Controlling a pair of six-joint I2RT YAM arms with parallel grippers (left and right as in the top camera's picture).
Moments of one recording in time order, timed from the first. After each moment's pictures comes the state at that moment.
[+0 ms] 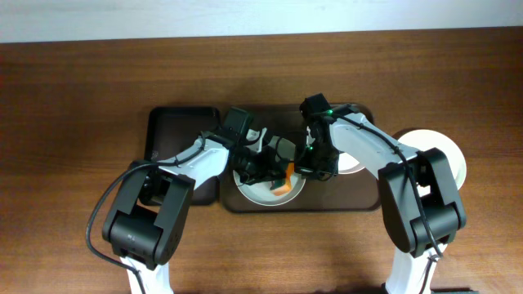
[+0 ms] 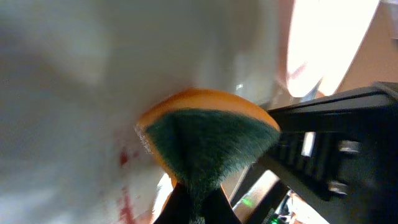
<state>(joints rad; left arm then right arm) -0.44 2.01 1.16 -0.39 0.75 -0.57 0.35 2.00 1.33 -0.92 -0.27 0.50</state>
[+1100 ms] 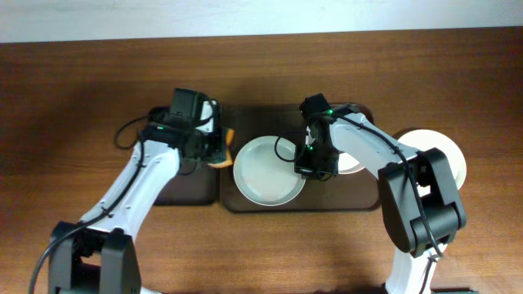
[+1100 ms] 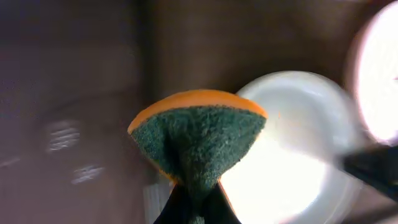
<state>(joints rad) -0.23 1.66 1.17 -0.66 0.18 -0.25 0.35 2.00 1.33 -0.92 -0.27 0.50</state>
